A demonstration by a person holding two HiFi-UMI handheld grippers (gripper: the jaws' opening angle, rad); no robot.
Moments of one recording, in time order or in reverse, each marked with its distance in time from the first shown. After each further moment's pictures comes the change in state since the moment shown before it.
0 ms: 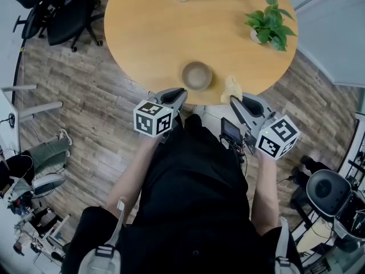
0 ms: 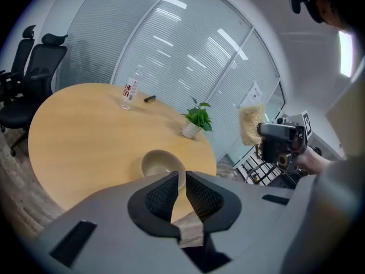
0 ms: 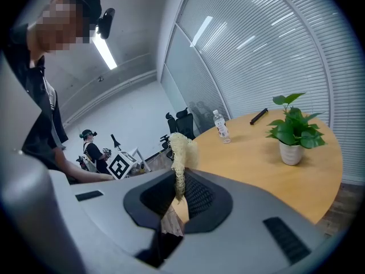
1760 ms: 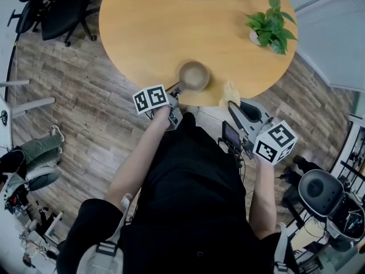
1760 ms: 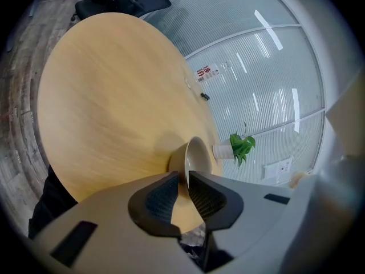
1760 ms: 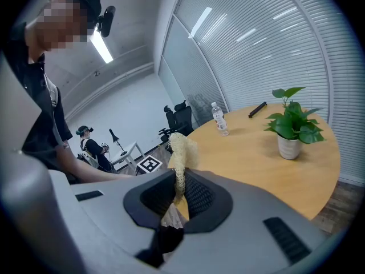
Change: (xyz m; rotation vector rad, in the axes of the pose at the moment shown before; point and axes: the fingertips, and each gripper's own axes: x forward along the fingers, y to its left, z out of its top) left arm 0.065 0.067 -0.041 -0.786 -0.070 -0.007; right arm 0.003 -0.003 -0.011 0.008 0.079 -0.017
